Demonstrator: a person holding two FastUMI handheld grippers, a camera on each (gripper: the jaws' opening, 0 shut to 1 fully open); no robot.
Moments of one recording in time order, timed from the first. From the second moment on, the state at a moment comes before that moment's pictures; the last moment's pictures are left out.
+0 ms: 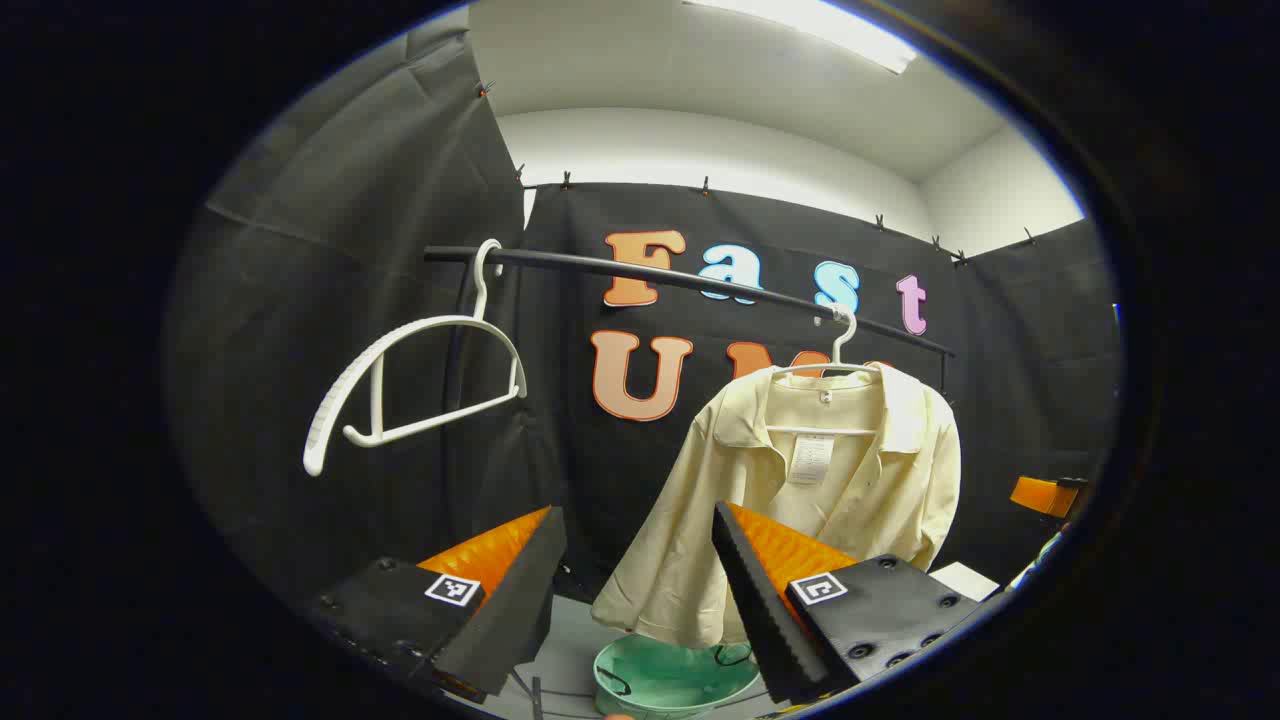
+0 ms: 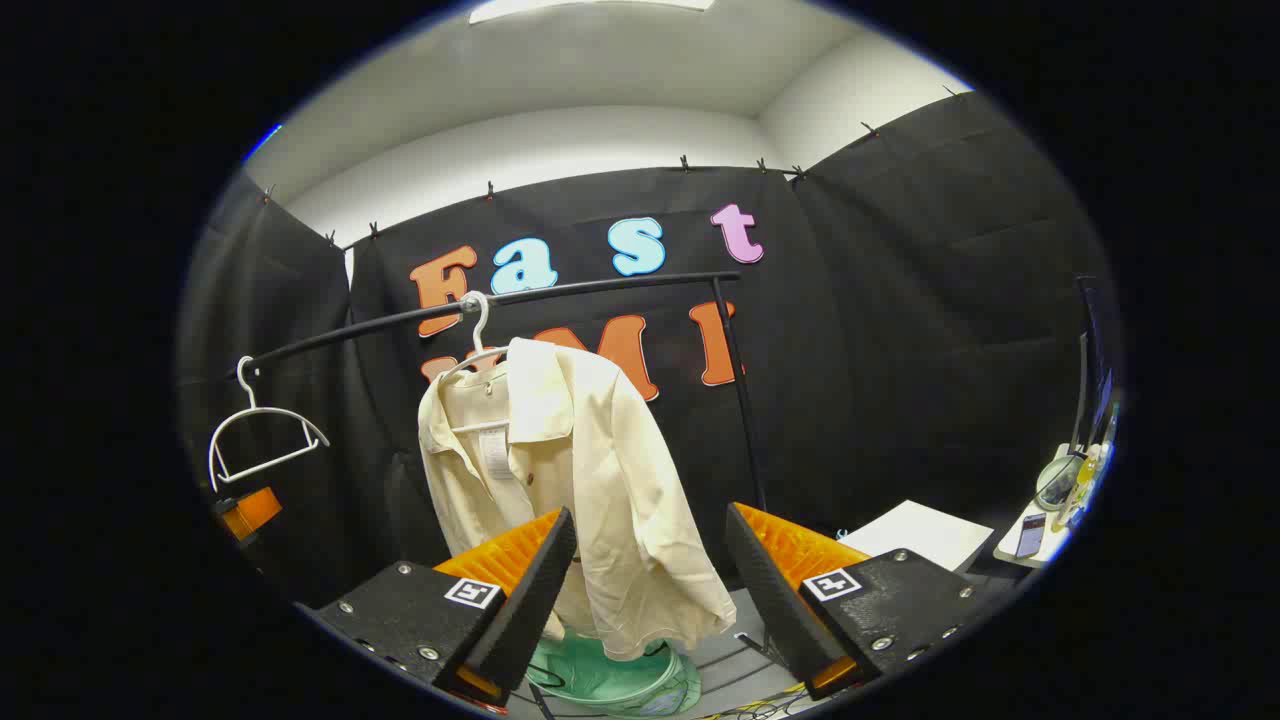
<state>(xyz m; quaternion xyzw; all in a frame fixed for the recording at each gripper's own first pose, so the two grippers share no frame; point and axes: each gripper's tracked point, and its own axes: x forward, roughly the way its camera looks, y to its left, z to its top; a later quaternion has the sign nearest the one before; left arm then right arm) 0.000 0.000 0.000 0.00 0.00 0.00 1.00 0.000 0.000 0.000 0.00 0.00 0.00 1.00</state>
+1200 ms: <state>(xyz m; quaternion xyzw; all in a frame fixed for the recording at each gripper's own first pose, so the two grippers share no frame) 0.014 0.005 -0.007 0.00 0.01 0.00 1.00 0.006 0.002 -0.005 -0.02 0.01 0.00 1.00</state>
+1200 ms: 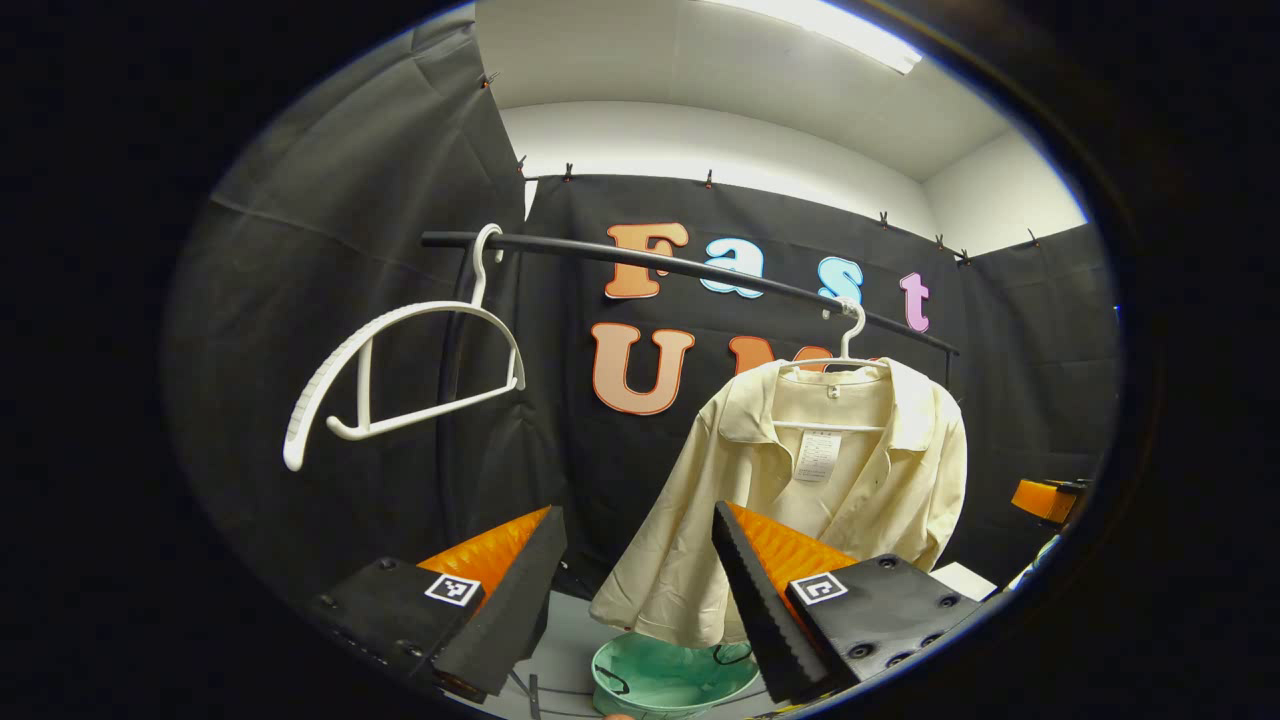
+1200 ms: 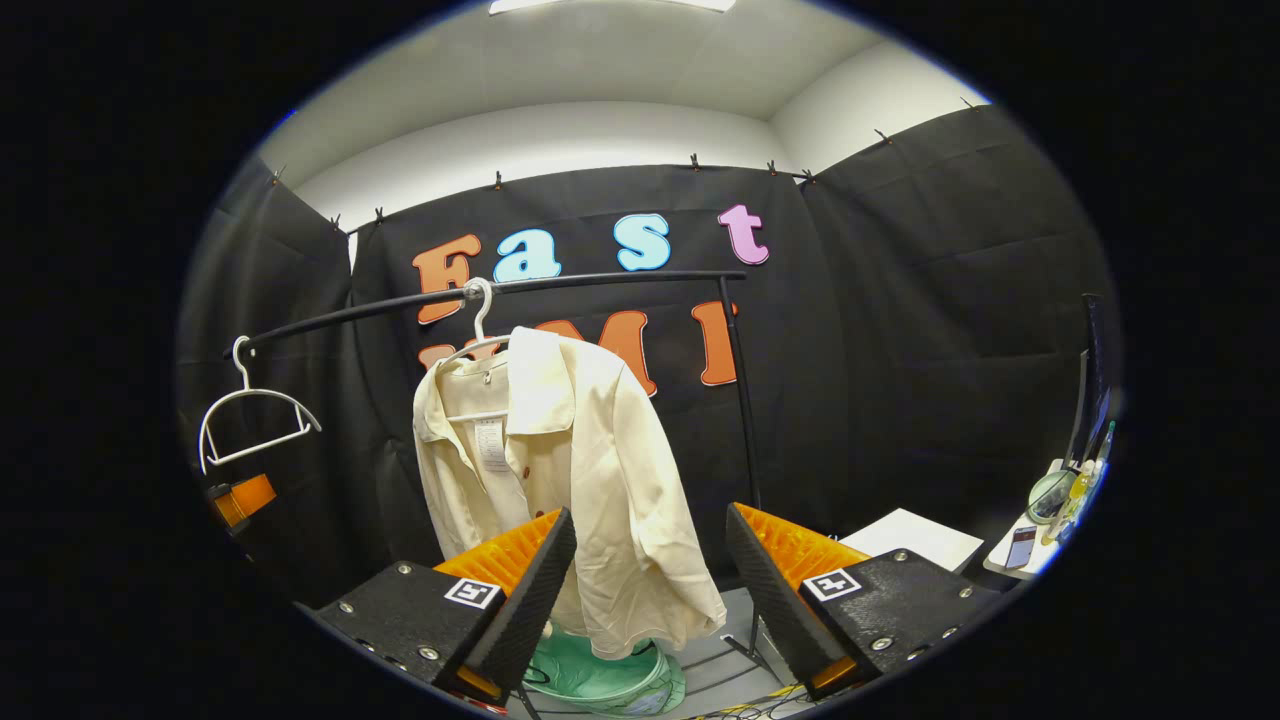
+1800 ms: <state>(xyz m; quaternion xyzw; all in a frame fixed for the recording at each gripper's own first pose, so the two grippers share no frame) 0.020 0.017 -0.011 0.00 0.01 0.00 1.00 0.060 0.069 -0.024 -0.04 0.03 0.05 1.00</state>
